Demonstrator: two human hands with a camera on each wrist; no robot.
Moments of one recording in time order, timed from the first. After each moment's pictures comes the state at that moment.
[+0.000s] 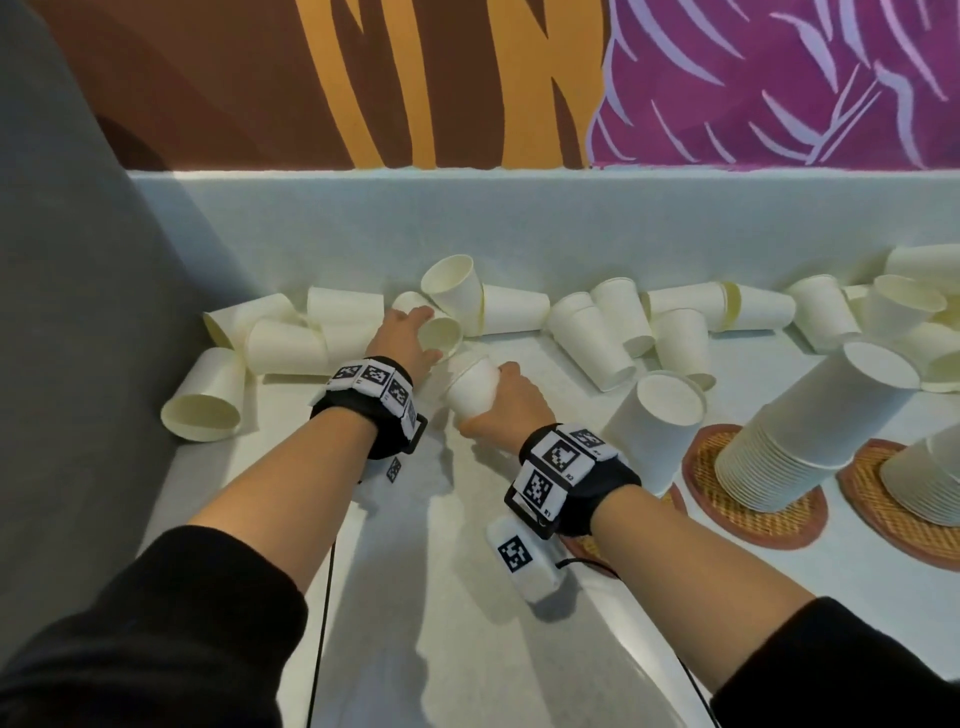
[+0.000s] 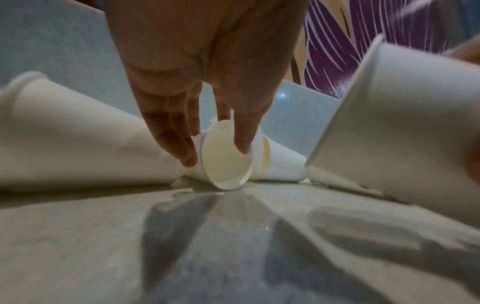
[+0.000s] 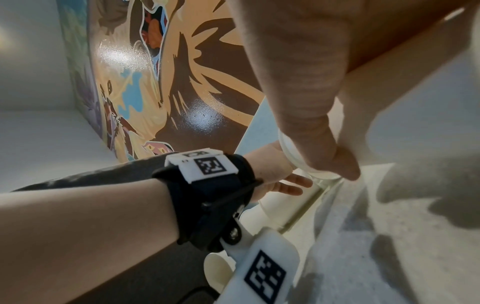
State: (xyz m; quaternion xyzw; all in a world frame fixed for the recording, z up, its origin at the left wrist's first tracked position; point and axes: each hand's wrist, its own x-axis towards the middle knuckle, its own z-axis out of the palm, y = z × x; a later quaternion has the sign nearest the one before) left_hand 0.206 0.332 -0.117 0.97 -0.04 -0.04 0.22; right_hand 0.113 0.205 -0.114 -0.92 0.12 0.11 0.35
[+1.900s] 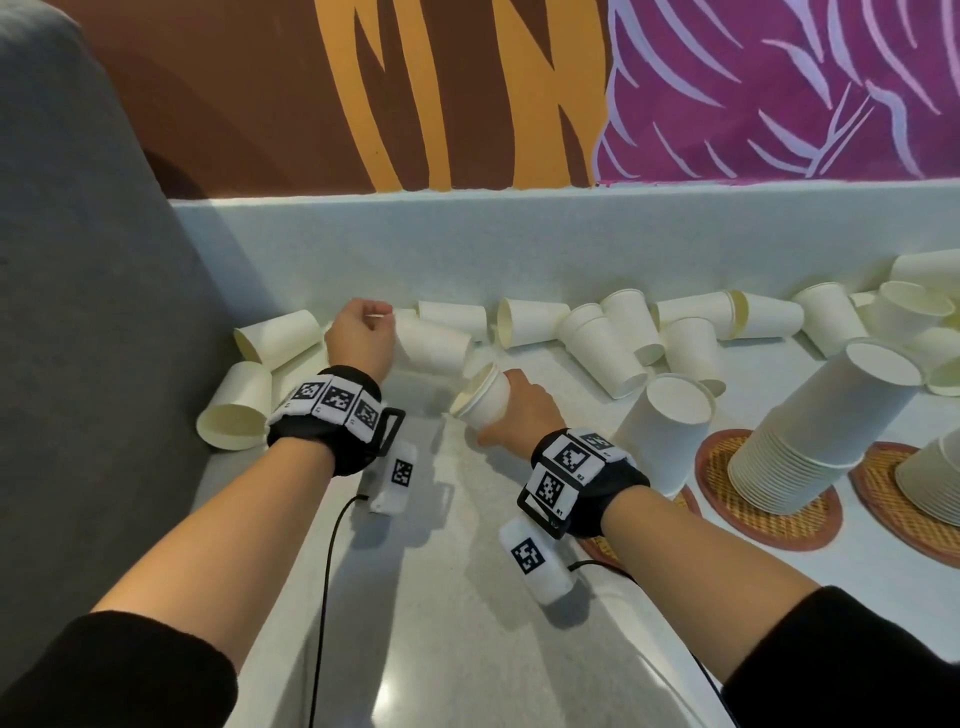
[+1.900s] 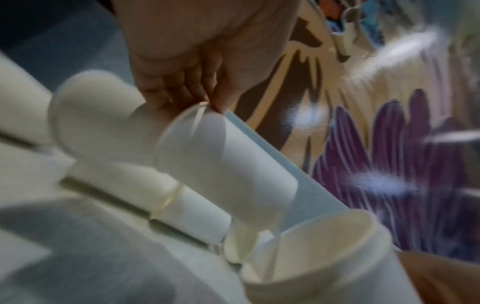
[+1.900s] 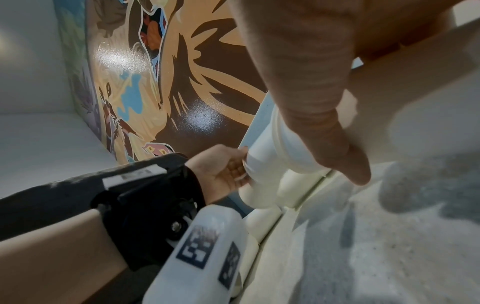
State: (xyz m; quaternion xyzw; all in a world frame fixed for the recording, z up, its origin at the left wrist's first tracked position) left_hand 0.179 0.368 -0.078 0.85 0.10 0.16 0.48; right_hand 0.114 0.207 -0.117 -0.93 0.08 0.10 0.35
